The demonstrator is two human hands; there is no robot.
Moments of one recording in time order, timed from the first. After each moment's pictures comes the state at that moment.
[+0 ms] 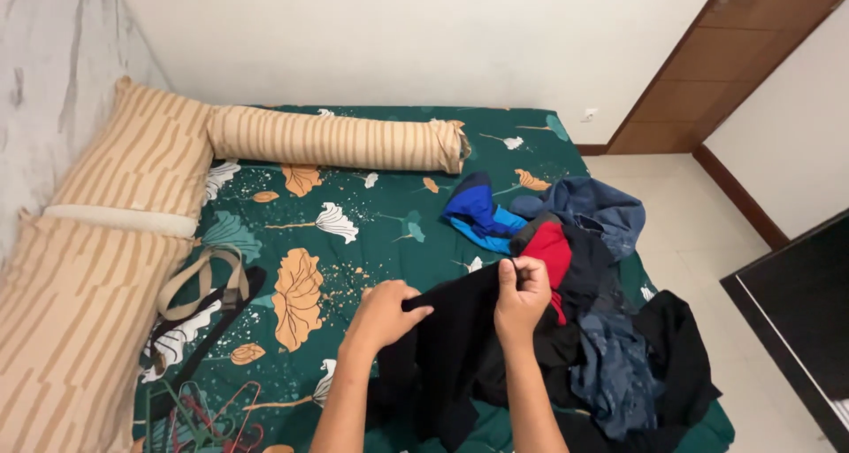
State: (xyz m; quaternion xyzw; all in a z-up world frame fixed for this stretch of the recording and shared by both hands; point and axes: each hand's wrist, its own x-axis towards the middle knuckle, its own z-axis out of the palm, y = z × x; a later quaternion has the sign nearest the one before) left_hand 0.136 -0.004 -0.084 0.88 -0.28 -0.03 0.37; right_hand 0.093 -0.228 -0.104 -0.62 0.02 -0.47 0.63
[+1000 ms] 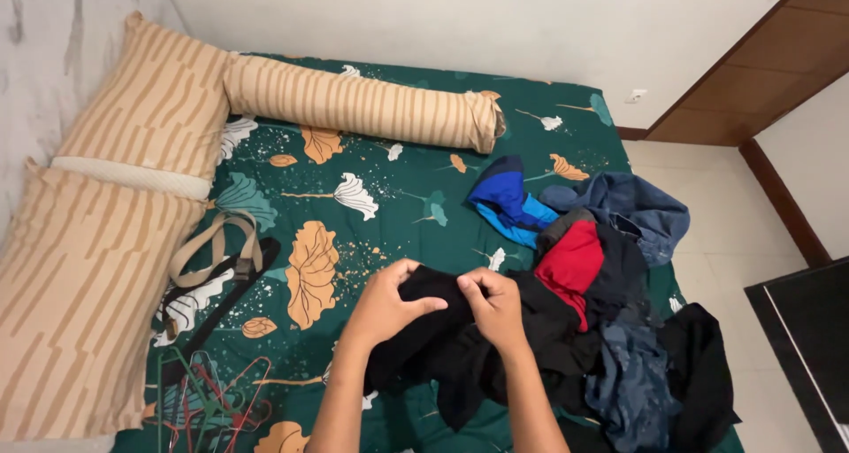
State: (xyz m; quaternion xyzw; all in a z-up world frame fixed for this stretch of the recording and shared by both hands) left_hand 0.133 0.016 -0.044 0.72 -0.17 -0.07 0.67; right_hand 0.100 -0.199 -0.120 -0.77 -0.05 -0.17 0.61
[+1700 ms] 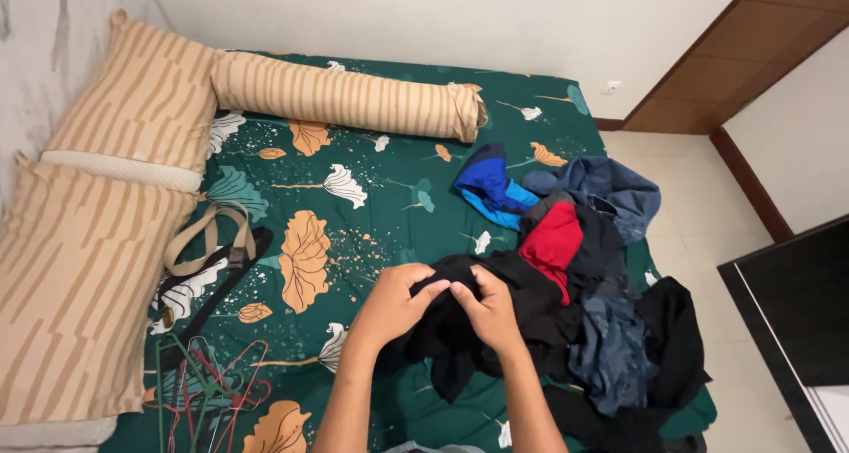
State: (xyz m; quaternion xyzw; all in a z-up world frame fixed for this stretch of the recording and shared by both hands) left_hand 0.098 0.007 -0.035 0.76 -0.29 -0.04 0.59; right_hand 0.052 -0.193 -0.091 -0.77 -0.08 -0.12 0.62
